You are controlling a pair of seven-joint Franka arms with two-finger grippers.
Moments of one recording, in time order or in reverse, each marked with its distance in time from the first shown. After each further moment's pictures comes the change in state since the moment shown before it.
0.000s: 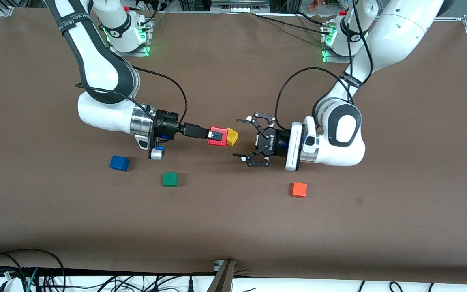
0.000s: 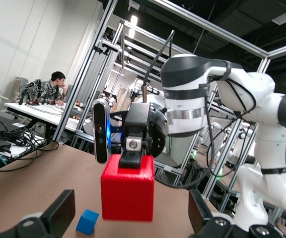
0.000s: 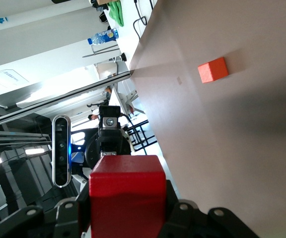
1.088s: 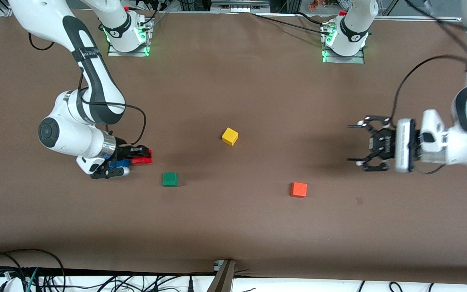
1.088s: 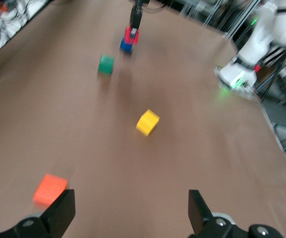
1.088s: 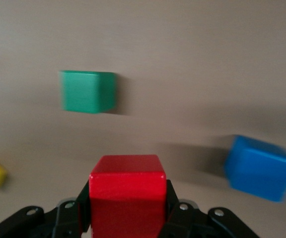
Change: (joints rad) left arm 0.403 -0.278 0.007 0.051 0.958 -0.293 -0.407; right arm -0.014 0.090 -0.281 -0.024 -1.251 -0.081 0.047
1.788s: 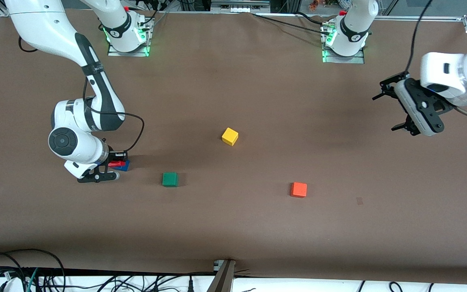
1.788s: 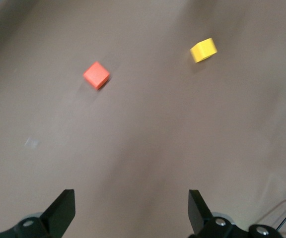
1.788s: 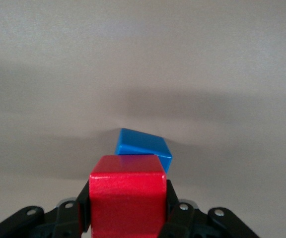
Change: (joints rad) left arm -0.133 -0.261 0.018 -0.017 0.444 -0.063 -0.656; right arm -0.001 0.059 -0.049 0.003 -0.309 0.007 0.151
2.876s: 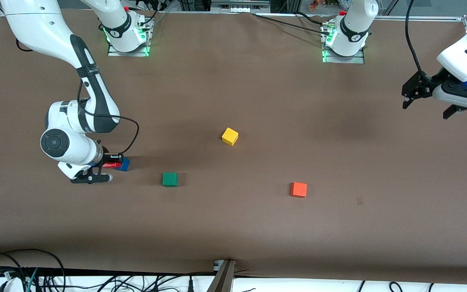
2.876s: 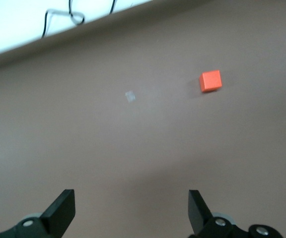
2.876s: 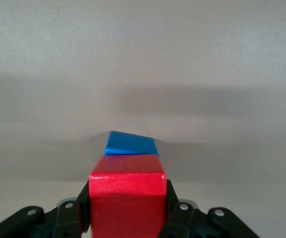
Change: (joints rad) left arm -0.192 -0.191 0.245 -0.160 0.193 0.164 -0.604; right arm -0.018 0.005 -0.005 0.005 0.040 0.000 0.017
